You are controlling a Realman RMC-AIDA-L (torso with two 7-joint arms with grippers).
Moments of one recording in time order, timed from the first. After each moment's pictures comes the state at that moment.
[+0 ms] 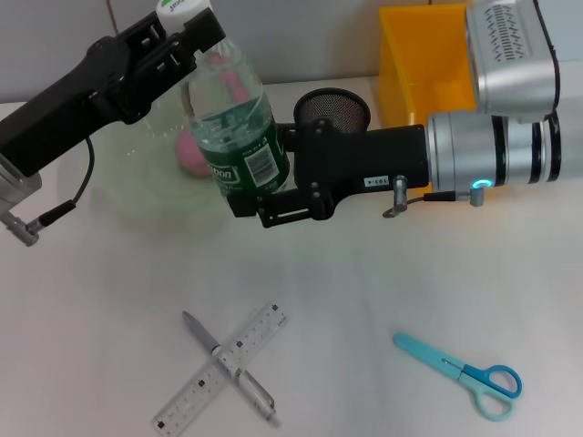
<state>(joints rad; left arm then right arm) -0.63 -2.06 0.81 0.39 1.30 1.73 -1.33 0.73 2.08 -1.03 -0.61 -1.72 -1.44 1.32</state>
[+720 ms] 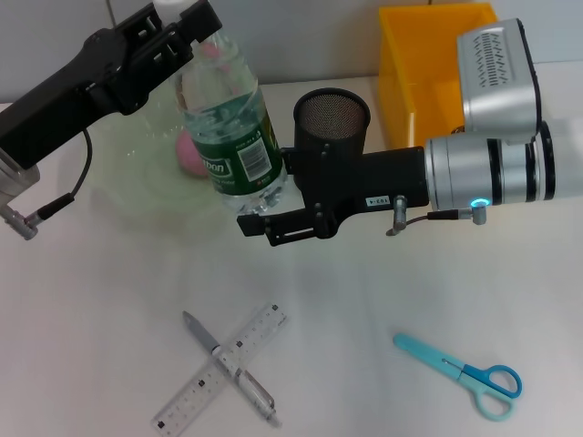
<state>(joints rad) -0.63 -2.06 0.81 0.40 1.29 1.72 -1.33 0.71 2.08 -1.06 -0.58 -1.74 -1.39 1.32</state>
